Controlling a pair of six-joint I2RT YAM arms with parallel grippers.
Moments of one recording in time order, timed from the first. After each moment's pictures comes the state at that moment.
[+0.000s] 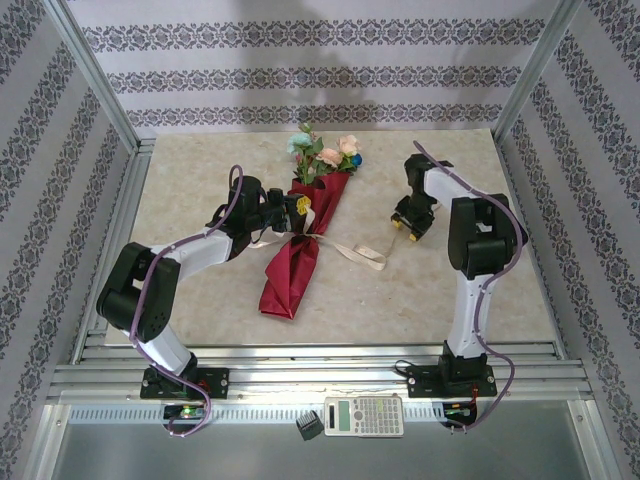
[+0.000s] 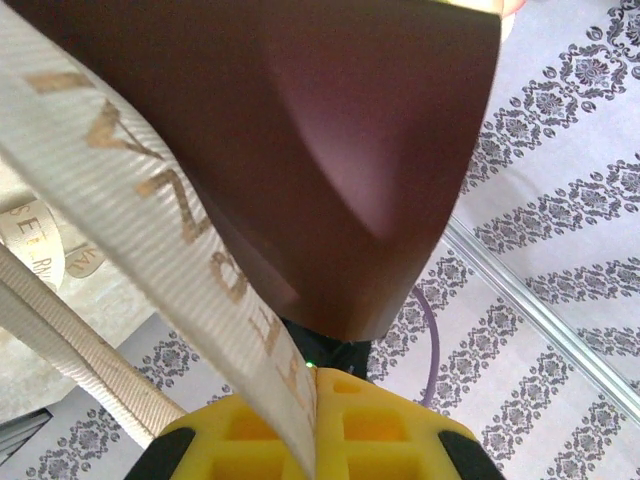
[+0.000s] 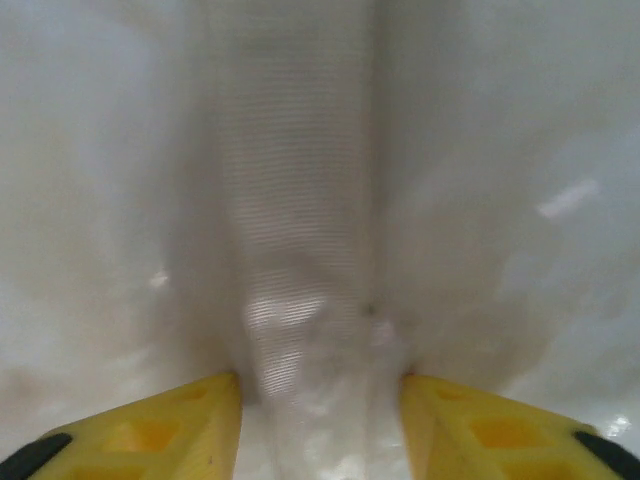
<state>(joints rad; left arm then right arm) -0.38 1.66 0.94 0.38 0.50 -2.08 0.09 2.14 1.59 -1.00 -0.09 0.91</state>
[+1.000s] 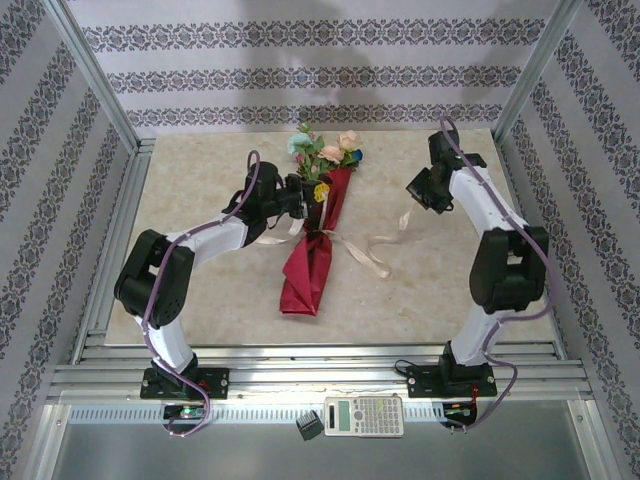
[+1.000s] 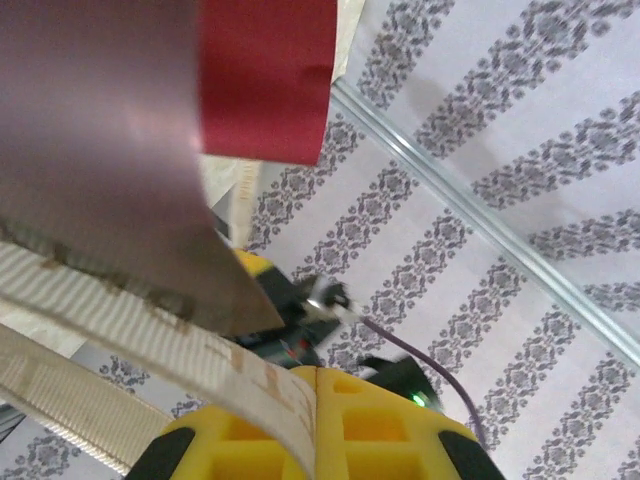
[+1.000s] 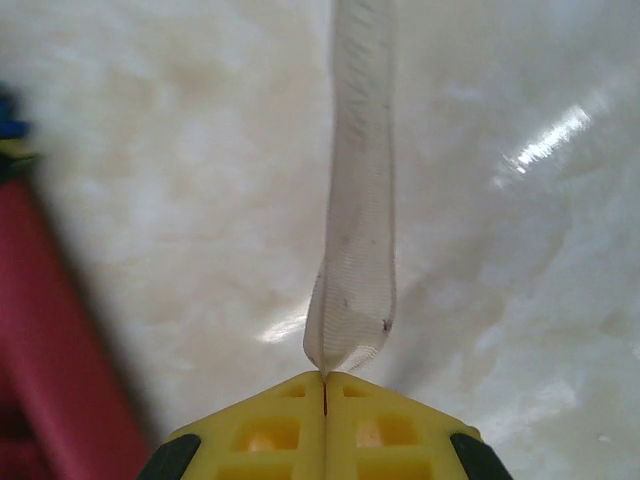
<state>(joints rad) -0.45 1.79 1.13 0.38 0.52 -2.08 0.06 1.77 1.51 -0.86 -0.08 0.82</state>
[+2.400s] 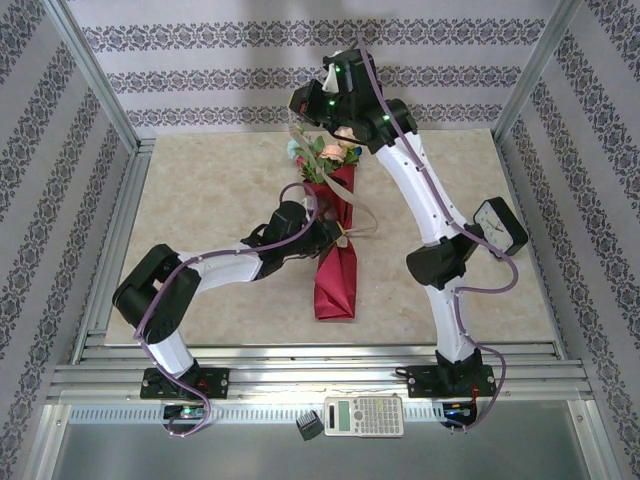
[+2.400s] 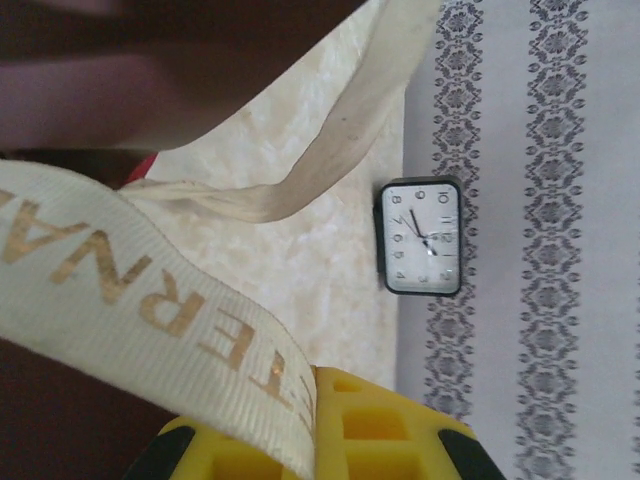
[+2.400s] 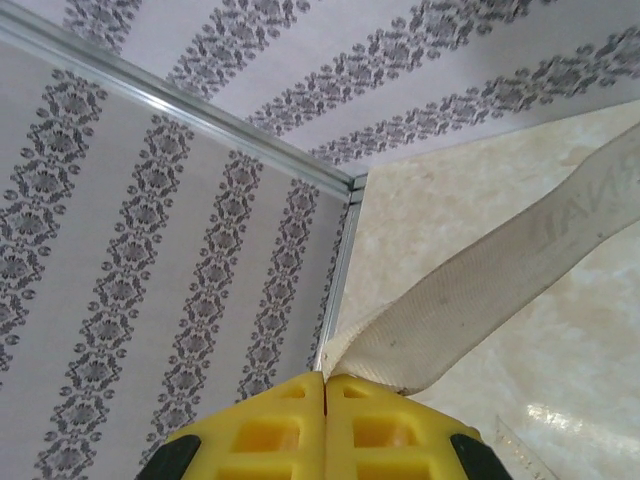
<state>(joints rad) -0.68 1.71 0.93 0.34 0.27 -1.17 0.53 2.21 2.67 -0.85 -0.36 0.87</state>
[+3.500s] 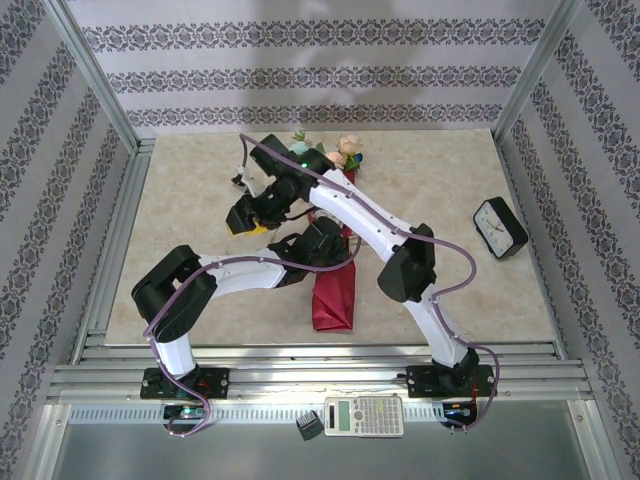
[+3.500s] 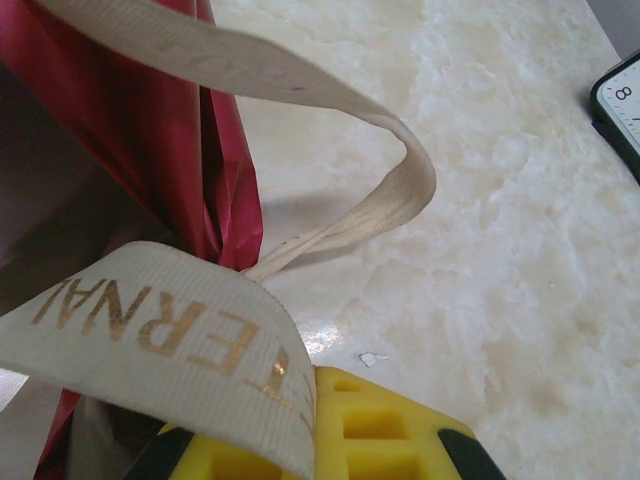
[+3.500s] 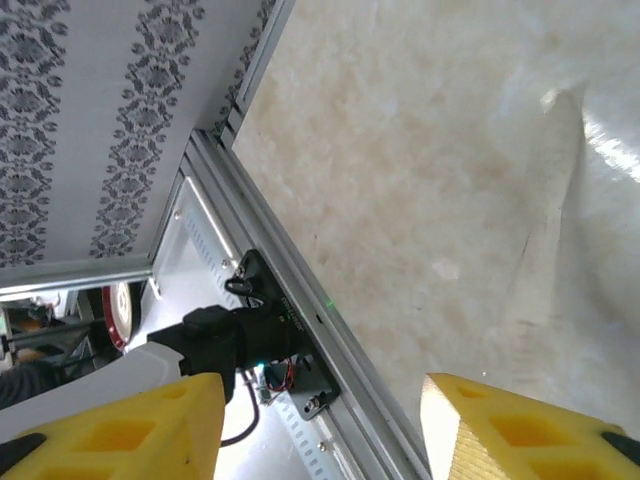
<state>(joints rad) -0.84 1.79 1.05 0.08 -0.12 -0.63 0.80 2.28 2.43 -1.17 -0.72 0.42</state>
